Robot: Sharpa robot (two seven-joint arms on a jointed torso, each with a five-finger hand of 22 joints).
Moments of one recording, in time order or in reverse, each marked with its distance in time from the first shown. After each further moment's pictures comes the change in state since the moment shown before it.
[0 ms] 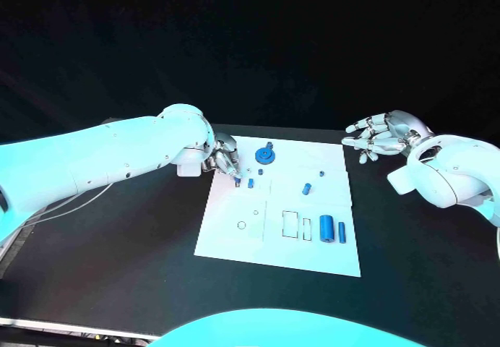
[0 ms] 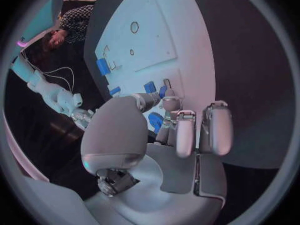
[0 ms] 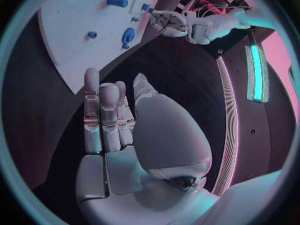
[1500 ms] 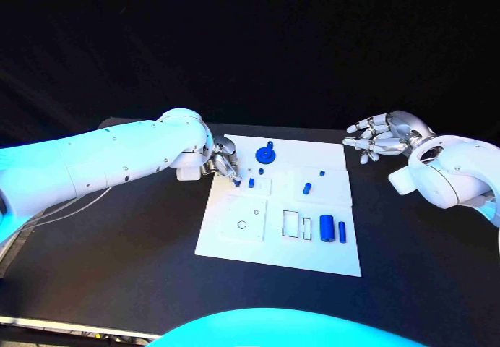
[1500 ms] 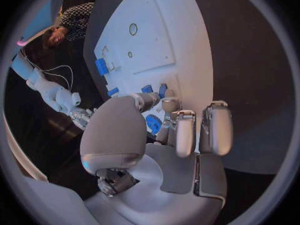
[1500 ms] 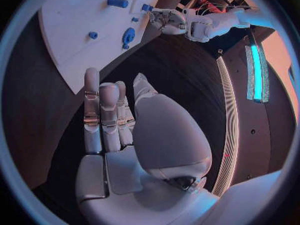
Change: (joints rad) left arm -0.018 -0.016 -0.002 0.013 0.019 -0.030 -0.012; left_hand -0.013 -0.013 0.023 -0.012 0.005 0.011 -0.002 0.003 0.001 0.017 -0.006 0.013 0.019 -0.004 -0.003 0.000 0.000 0.000 0.002 -0.002 0.000 0.005; right arm -0.002 -0.002 0.000 0.001 0.001 0.000 0.001; right_hand 0.000 0.000 0.000 0.000 0.000 0.000 0.000 0.004 -0.001 0.001 0.001 0.000 -0.003 0.000 0.000 0.000 0.001 0.000 0.004 -0.004 -0.004 -0.002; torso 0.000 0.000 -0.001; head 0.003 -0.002
